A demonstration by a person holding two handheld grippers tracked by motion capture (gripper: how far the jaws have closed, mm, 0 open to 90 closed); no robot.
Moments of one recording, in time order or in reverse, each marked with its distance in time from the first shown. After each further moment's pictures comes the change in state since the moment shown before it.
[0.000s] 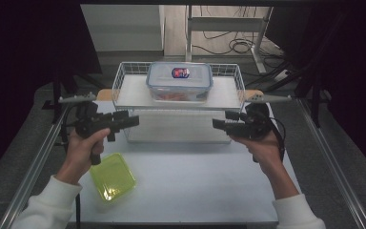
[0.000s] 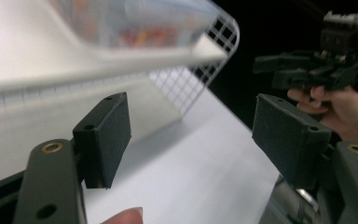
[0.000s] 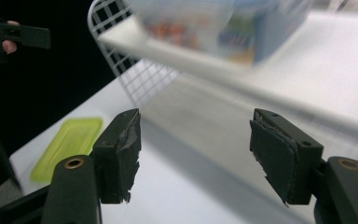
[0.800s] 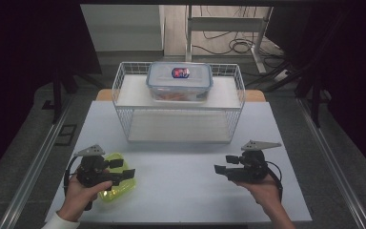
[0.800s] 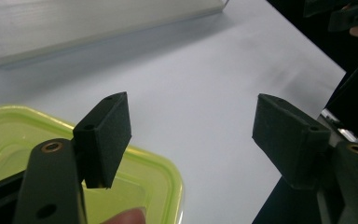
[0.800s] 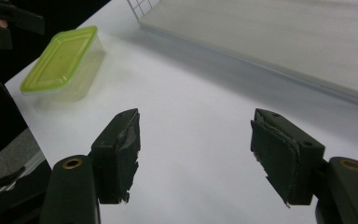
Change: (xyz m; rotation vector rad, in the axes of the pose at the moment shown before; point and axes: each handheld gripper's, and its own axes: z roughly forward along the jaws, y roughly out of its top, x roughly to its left) left arm 0.017 -0.116 0.003 0.236 0.126 0.045; right arm -0.001 -0.117 0.007 0.171 0.026 0.050
